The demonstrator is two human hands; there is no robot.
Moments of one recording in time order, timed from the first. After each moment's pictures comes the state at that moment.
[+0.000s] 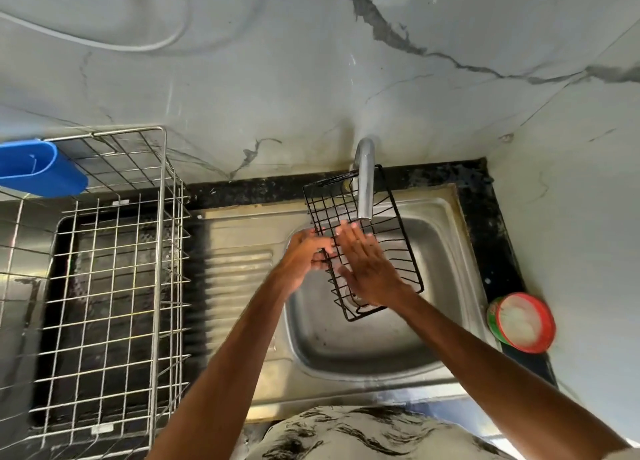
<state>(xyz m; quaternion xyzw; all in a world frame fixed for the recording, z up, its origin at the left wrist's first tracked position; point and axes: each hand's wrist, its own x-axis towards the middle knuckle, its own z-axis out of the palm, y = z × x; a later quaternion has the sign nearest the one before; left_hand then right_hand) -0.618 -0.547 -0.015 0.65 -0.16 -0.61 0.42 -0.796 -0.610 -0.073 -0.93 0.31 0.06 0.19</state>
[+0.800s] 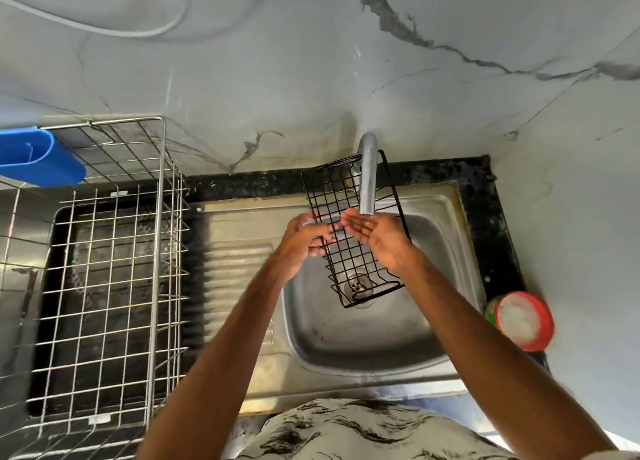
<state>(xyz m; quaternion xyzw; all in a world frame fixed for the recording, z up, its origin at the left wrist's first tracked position) -0.605 -0.557 -0.021 0.67 -0.13 -0.60 0.43 -0.766 -0.660 -0.016 -0.26 0.49 -0.21 0.81</state>
